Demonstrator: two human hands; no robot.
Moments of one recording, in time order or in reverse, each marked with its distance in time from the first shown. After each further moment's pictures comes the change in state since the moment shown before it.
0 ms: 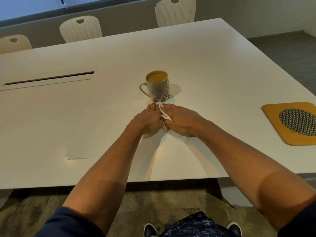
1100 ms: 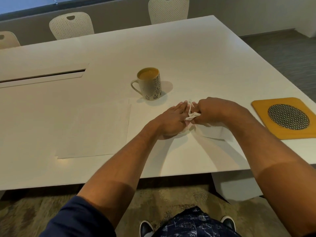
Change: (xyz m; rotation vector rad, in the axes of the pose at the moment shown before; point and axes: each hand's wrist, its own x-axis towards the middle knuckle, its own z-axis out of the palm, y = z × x) left_hand 0.018 0.076 0.021 0.018 0.016 0.425; right_hand -0.062 0.048 -0.069 -0.159 -0.213 0.283
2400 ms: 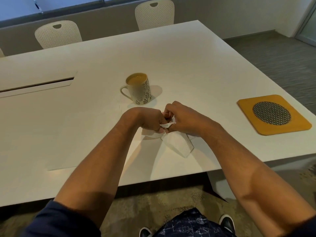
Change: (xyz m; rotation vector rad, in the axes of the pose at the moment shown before) left_hand -0.006 -0.020 -0.049 0.037 -0.328 -0.170; right_hand 0.009 -0.027 0.040 0.501 0.282 -0.199
